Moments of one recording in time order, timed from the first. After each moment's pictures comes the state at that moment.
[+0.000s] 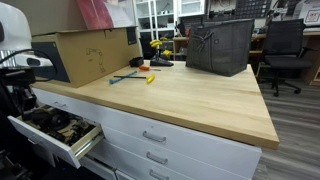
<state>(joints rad) -0.02 -0.37 -0.16 -2.74 -0.15 2.12 -0.05</state>
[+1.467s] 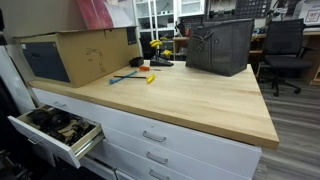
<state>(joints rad) -0.02 -0.60 -0.05 -2.30 -0.08 1.63 -0.05</state>
